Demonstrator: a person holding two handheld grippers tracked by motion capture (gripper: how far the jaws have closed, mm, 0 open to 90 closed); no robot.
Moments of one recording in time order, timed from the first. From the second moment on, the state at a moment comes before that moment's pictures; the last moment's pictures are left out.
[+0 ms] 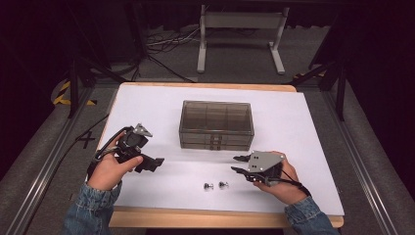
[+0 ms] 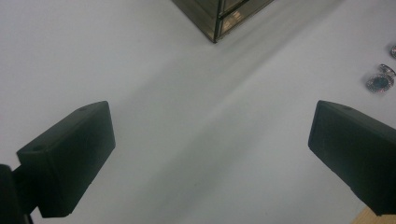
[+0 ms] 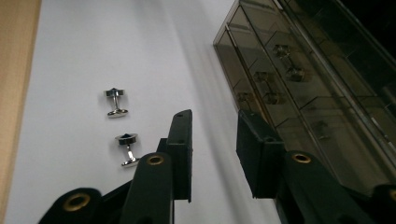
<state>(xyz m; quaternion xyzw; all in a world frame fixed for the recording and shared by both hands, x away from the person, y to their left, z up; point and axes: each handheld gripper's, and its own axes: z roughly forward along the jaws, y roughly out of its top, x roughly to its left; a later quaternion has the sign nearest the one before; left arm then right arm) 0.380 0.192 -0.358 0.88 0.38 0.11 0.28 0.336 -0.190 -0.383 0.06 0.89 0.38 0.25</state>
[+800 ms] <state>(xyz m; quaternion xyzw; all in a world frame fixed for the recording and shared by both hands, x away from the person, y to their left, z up) 0.380 0.193 -0.358 0.88 0.38 0.11 0.28 0.321 -0.173 -0.392 -0.01 0.87 0.28 0.40</state>
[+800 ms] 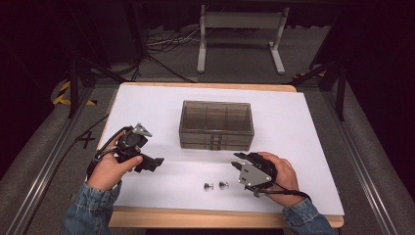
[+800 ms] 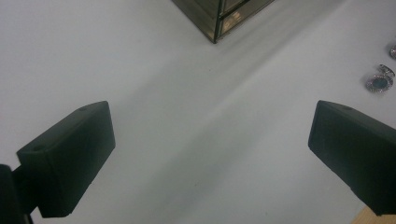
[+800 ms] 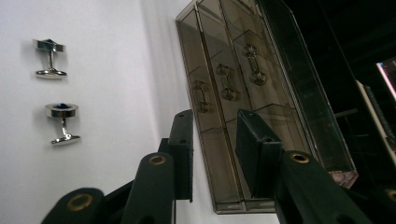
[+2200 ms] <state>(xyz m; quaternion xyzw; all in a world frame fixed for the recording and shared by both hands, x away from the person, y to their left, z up) 0.379 0.197 -0.358 0.87 0.38 0.09 0.30 0.309 -0.149 -0.412 -0.07 0.80 0.10 0.58</state>
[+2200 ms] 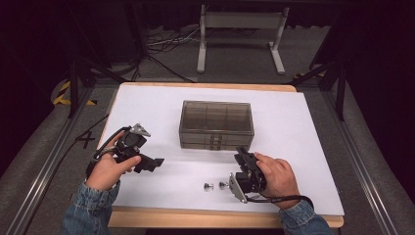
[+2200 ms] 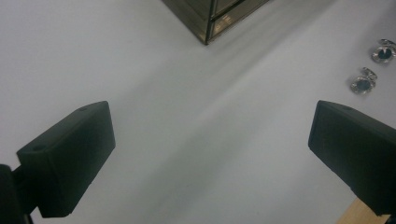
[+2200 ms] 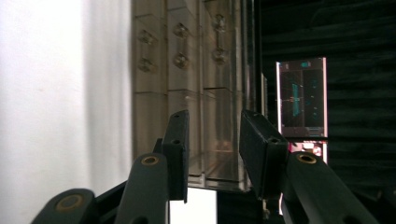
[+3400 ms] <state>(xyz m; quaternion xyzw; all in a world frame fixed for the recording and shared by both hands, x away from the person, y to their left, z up) 0.380 0.202 -0.361 0.87 0.39 0.08 0.30 0.342 -0.100 -0.428 -0.09 0.78 0.08 0.62</state>
